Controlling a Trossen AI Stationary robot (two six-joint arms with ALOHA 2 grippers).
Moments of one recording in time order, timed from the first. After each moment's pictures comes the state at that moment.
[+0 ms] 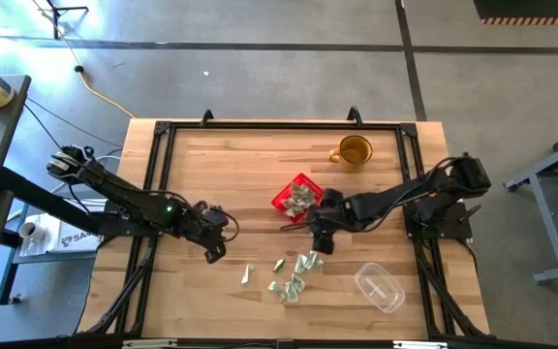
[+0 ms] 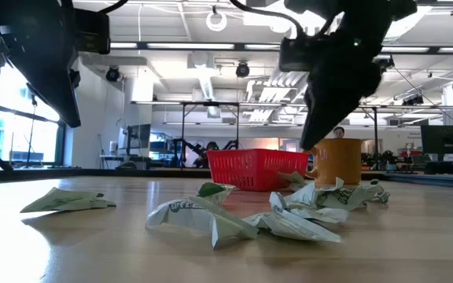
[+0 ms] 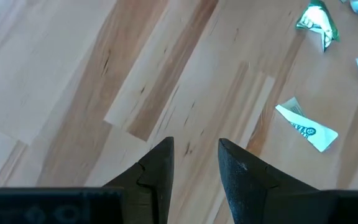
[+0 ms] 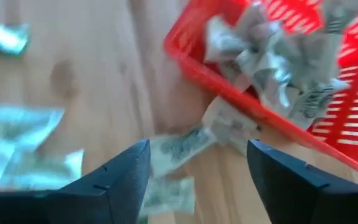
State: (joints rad) left arm -0.42 1.23 0.76 -0.66 -0.28 -0.83; right arm 0.19 1.63 1.01 -0.51 0.25 0.36
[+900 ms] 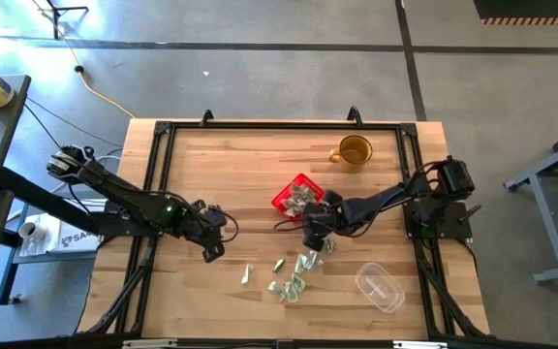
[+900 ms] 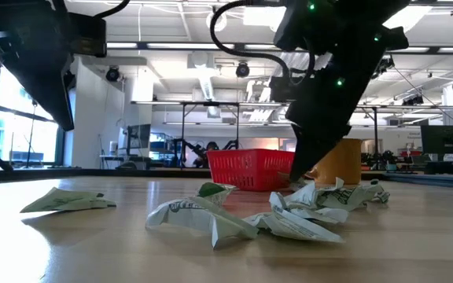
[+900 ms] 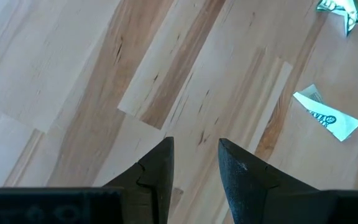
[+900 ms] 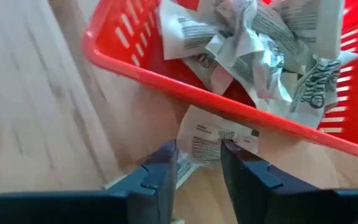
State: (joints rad) left arm -0.42 1.23 0.76 -0.71 -0.28 -0.83; right arm 0.18 1.77 0.97 -0.38 0.37 0.54
